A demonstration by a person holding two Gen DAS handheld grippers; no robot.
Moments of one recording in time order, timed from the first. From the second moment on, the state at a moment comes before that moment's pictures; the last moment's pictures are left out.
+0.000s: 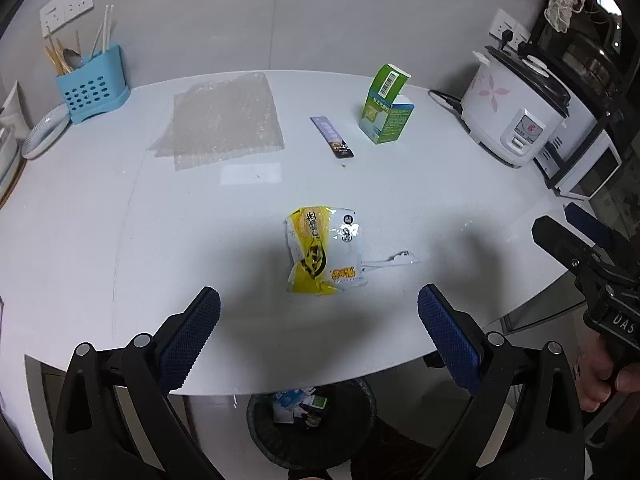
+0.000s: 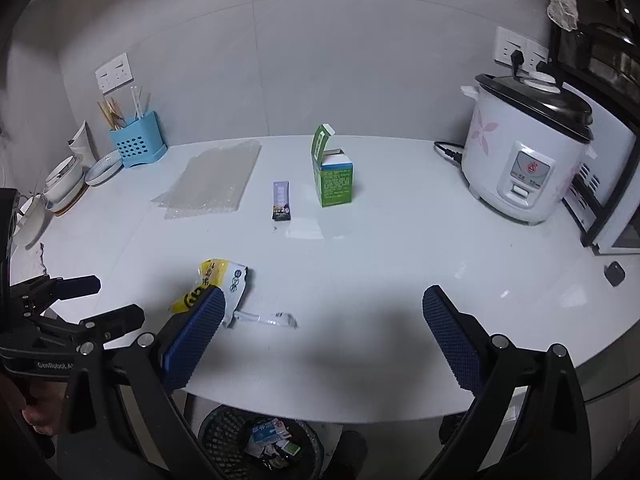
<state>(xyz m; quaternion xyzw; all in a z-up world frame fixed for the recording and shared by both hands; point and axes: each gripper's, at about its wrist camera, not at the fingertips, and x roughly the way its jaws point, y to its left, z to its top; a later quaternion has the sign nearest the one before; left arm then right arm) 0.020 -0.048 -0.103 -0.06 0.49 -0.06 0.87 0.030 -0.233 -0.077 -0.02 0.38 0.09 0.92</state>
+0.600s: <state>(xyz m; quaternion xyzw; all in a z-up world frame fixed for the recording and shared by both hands) 0.113 -0.075 -0.176 -0.03 0.56 0.00 0.83 0.176 -0.238 -0.109 -0.05 0.40 0.13 0.91</state>
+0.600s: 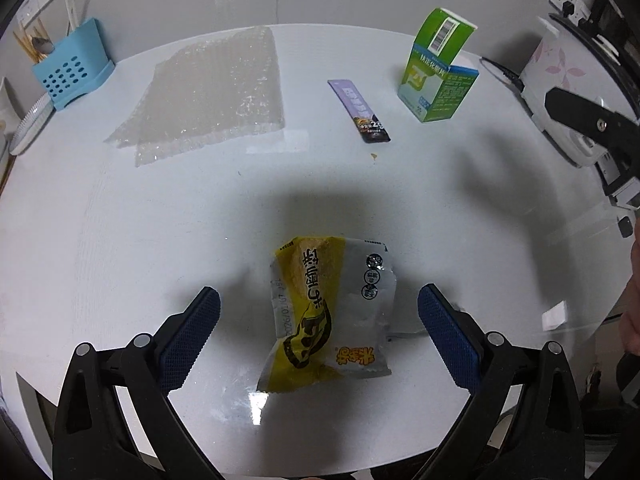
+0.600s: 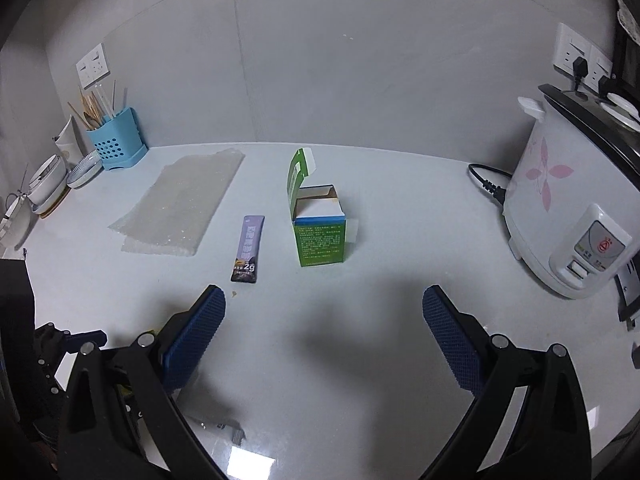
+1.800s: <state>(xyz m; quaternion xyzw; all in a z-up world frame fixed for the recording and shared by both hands) 0.138 -0.076 -0.181 -0.06 0.59 0.04 0.80 0.288 -0.195 -0.177 -0.10 0.43 0.16 0.88</state>
